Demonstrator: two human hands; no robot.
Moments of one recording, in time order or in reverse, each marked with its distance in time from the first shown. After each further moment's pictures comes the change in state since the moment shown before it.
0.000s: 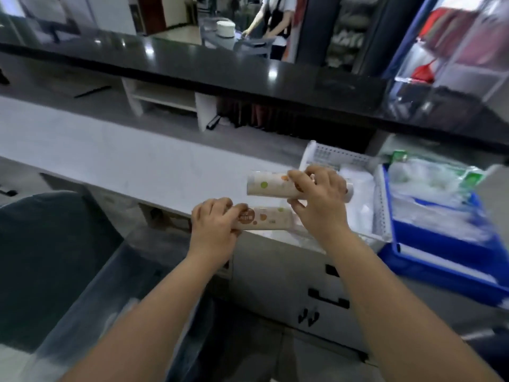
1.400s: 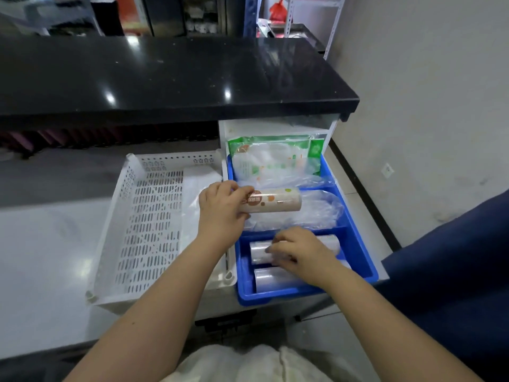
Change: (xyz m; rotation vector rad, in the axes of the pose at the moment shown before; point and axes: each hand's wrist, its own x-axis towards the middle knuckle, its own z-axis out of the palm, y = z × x) left_hand 0.197 0.325 0.227 -0.286 -0.263 0.300; right_hand -0.106 0.344 -0.069 0.090 -0.567 0.193
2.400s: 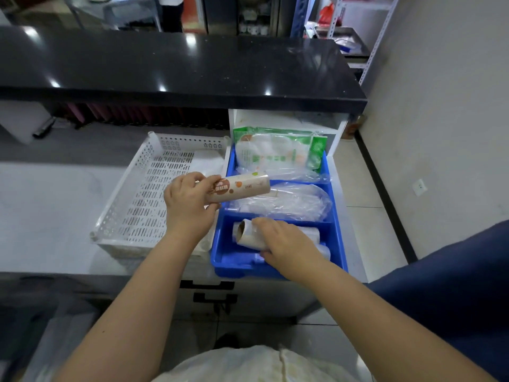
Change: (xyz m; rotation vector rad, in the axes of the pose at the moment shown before) left_hand -0.052 0.032 -0.025 0.161 0.171 -0.279; right_hand -0.028 0.005 -0.018 -0.032 -0.055 -0.062
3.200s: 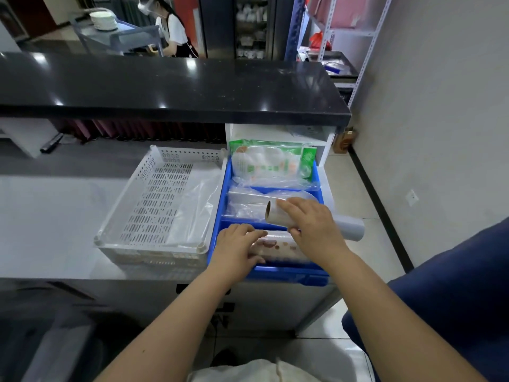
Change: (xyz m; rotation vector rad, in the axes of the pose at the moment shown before) left_hand -0.070 0.063 0.035 -0.052 -0.415 0.210; right_hand -0.025 0.035 -0.042 -0.113 0.327 0.089
